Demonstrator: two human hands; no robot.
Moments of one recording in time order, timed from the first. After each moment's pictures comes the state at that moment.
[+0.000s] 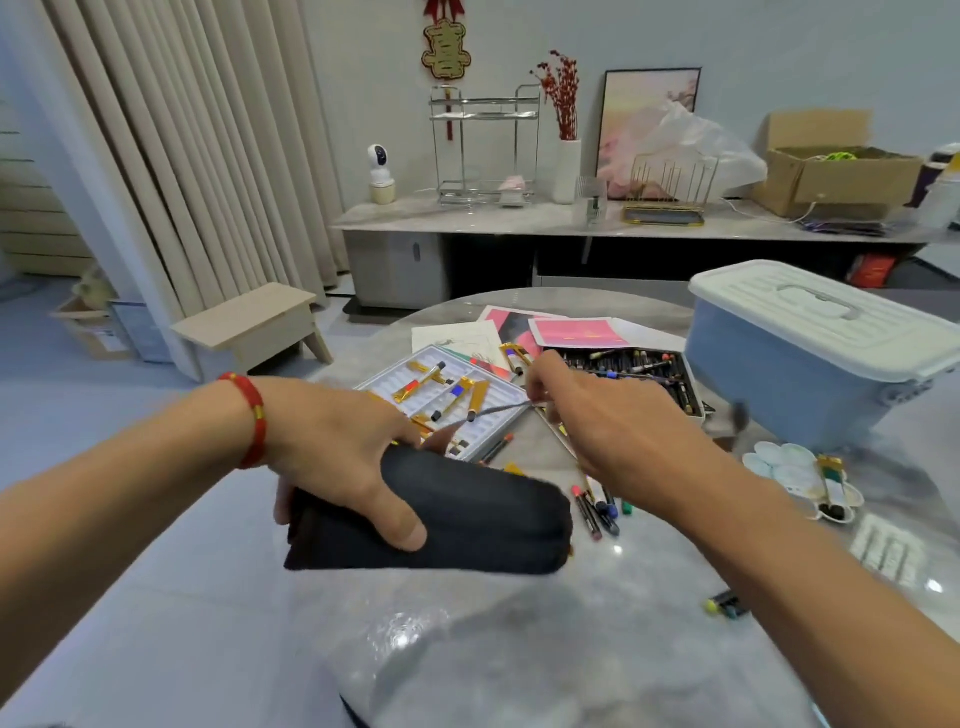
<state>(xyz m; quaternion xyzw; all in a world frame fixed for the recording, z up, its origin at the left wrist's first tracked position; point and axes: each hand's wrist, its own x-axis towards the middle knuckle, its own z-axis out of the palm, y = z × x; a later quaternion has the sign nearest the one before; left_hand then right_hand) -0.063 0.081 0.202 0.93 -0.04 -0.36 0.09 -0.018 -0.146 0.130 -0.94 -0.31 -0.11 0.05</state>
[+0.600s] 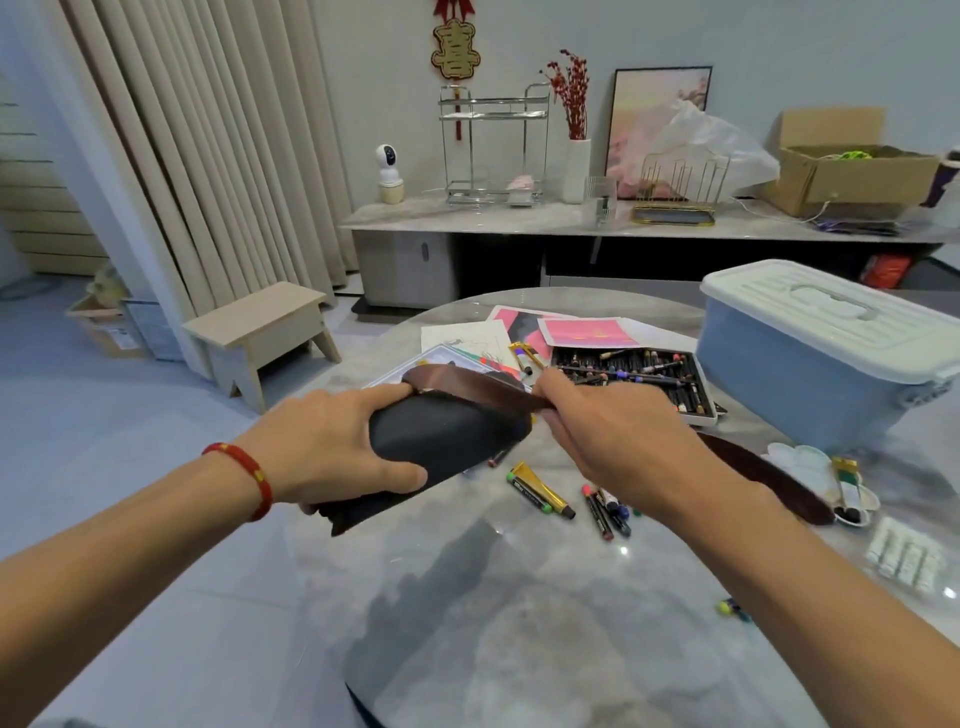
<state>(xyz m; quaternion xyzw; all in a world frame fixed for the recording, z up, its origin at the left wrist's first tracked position) -0.058 0.119 0.155 0.98 0.02 -0.11 0.15 -0.011 -0.137 0.116 -0.93 -0.33 -0.18 0.01</state>
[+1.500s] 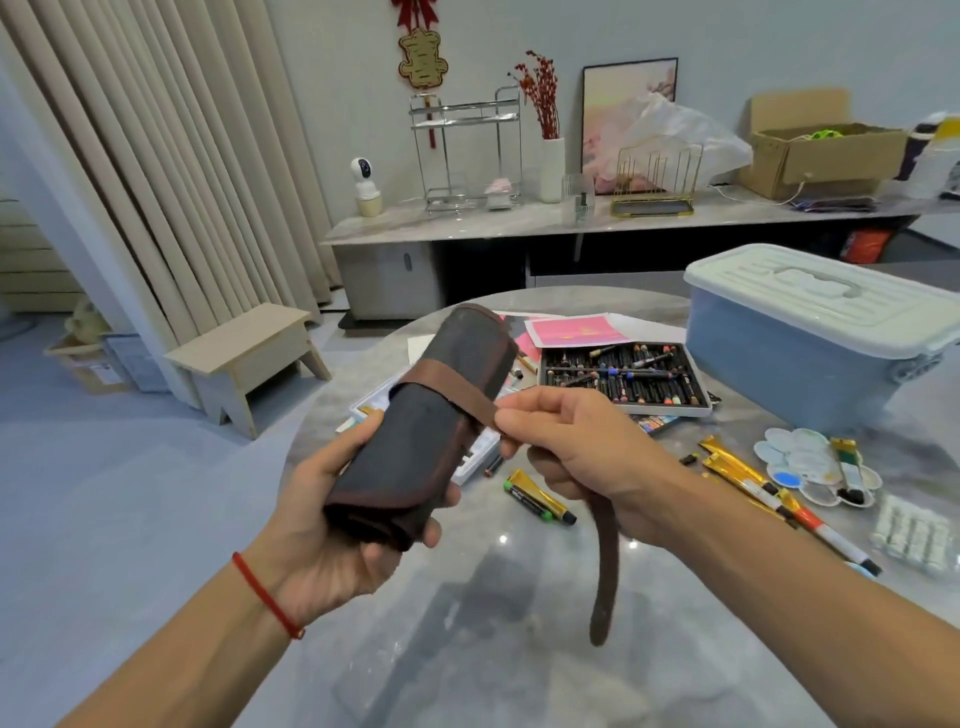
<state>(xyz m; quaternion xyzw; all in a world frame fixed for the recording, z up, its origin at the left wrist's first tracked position) -0.065 0.110 0.101 0.46 0.10 -0.30 0.83 -0.017 -0.120 0.106 -0.66 -0.09 0.19 0.72</state>
